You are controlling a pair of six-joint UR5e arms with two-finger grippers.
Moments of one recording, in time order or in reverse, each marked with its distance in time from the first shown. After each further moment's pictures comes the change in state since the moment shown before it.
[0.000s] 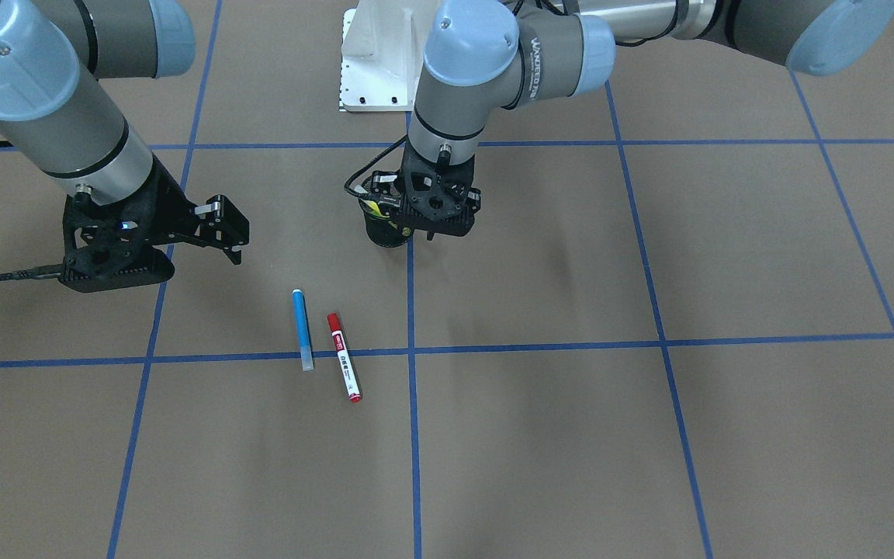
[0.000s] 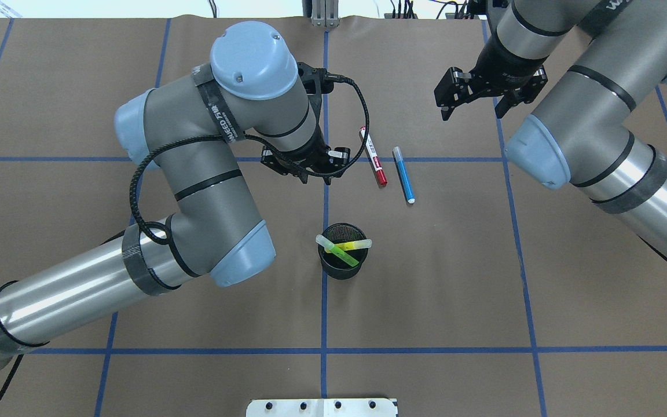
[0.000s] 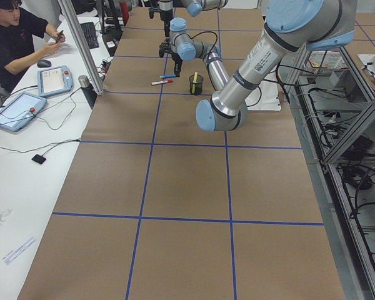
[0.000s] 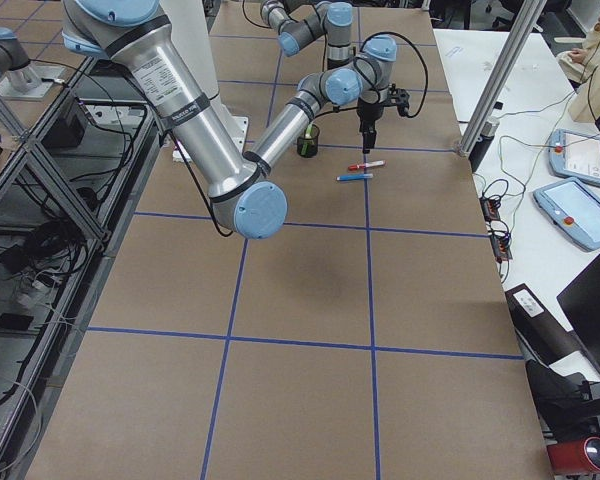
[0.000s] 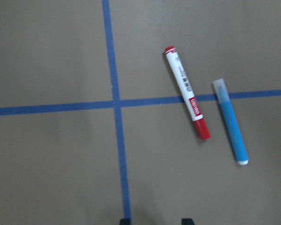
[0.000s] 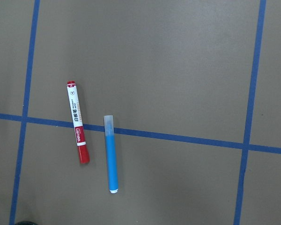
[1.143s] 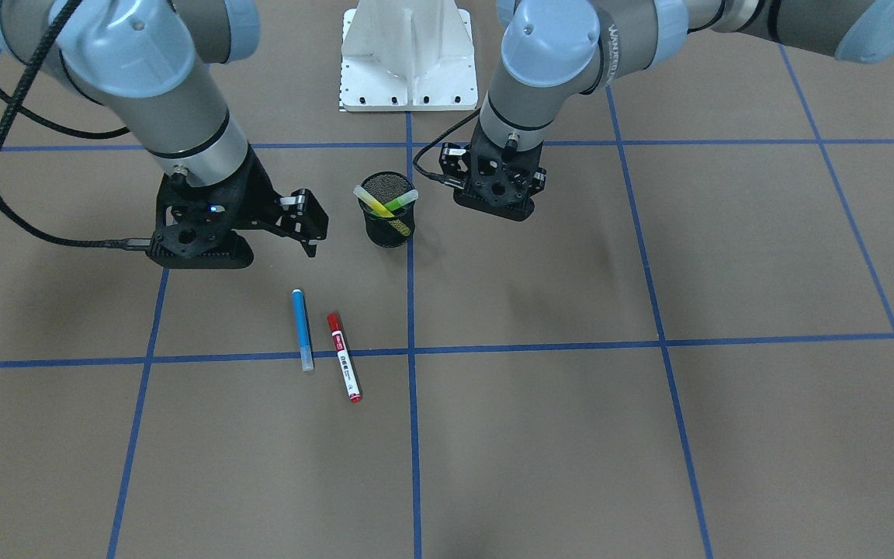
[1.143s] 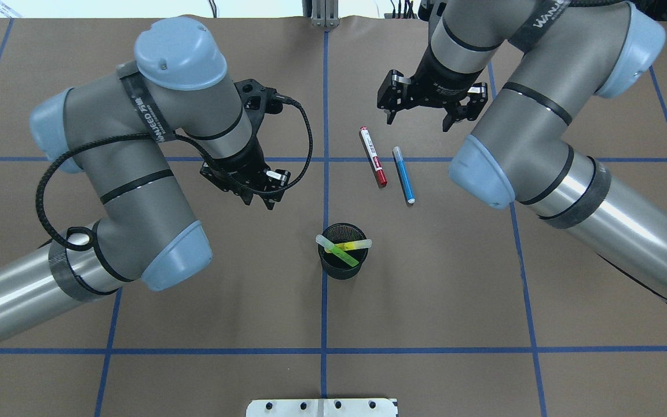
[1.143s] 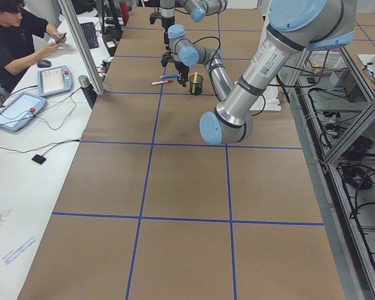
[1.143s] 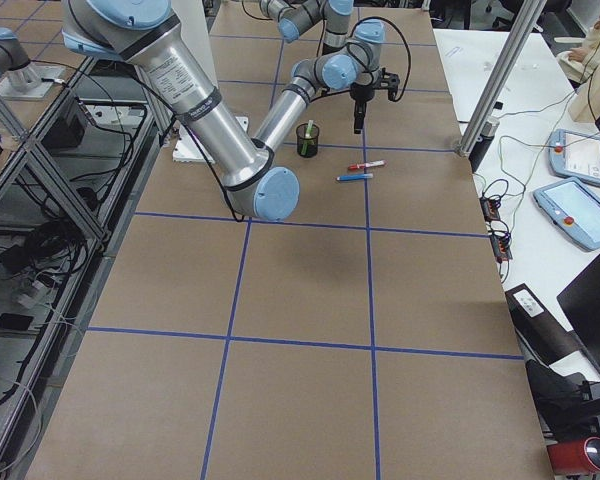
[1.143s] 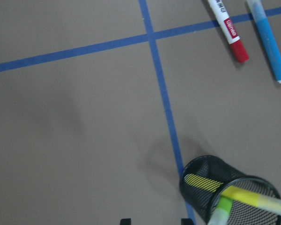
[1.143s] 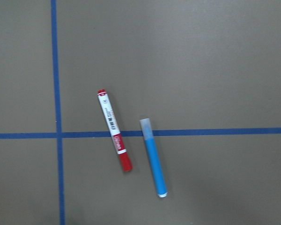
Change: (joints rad) left arm -0.062 0.153 -0.157 0.171 -0.145 0.224; right arm -0.110 0.128 -0.042 0.031 -0.067 0.342
